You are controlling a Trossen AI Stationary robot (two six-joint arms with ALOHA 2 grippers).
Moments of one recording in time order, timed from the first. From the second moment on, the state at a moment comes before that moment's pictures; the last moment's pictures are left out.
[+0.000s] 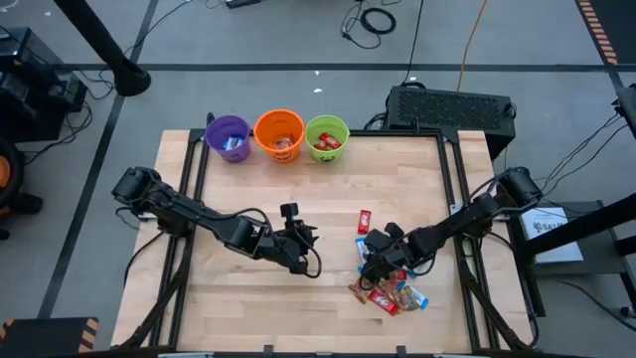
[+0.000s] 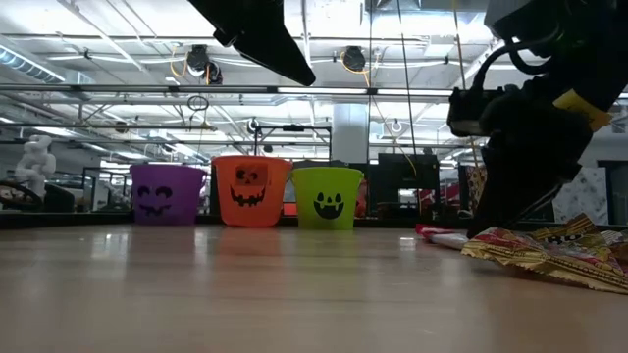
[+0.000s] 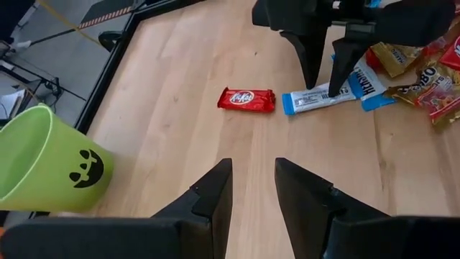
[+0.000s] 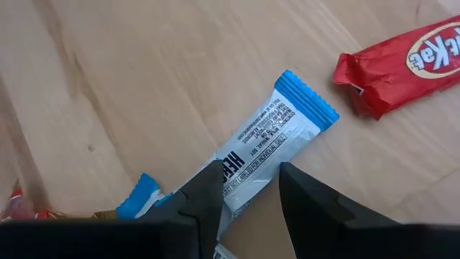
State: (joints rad) left arm -0.35 1.63 1.15 -0.30 -0.60 -0.07; right arm 0.43 1.62 0.71 -0.23 0.37 0.98
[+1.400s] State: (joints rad) left arm -0.31 1.72 1.15 -0.22 -0.48 -0.09; right arm 0.46 1.50 0.73 -0.22 0.26 0.72
